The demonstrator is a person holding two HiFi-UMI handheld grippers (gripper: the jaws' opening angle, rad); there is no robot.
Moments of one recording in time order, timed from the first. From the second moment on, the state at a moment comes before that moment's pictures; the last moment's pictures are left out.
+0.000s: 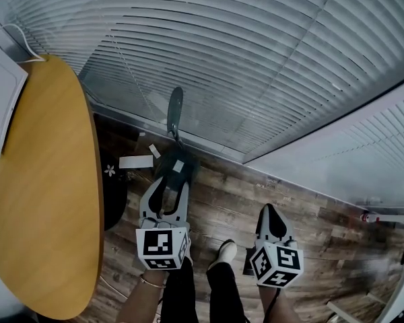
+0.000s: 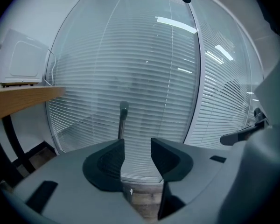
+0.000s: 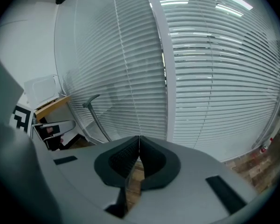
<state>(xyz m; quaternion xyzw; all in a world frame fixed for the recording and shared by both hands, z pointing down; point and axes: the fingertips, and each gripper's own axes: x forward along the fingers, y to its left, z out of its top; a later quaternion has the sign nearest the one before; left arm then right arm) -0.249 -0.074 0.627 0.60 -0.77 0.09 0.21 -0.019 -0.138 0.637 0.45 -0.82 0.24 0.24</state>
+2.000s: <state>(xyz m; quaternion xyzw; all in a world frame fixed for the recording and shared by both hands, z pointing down) -0.327 -0.183 0.696 0.57 -0.79 0.15 0.18 -0.019 -0.146 0.700 0.45 -0.79 0.28 0.30</state>
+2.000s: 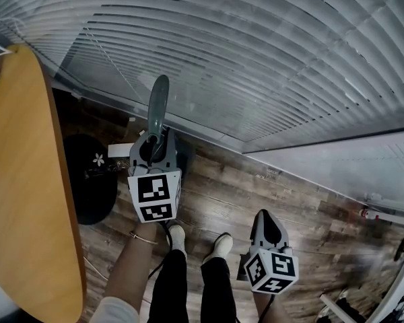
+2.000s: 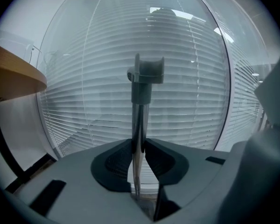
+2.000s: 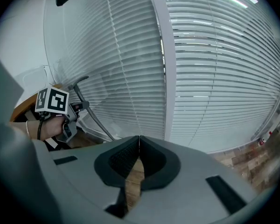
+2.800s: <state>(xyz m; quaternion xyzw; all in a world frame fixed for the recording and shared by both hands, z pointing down) -0.277 -0.128 0.629 0.57 -0.79 0.16 0.18 0.002 -0.145 0.640 0.47 -0.80 0.26 0.26</state>
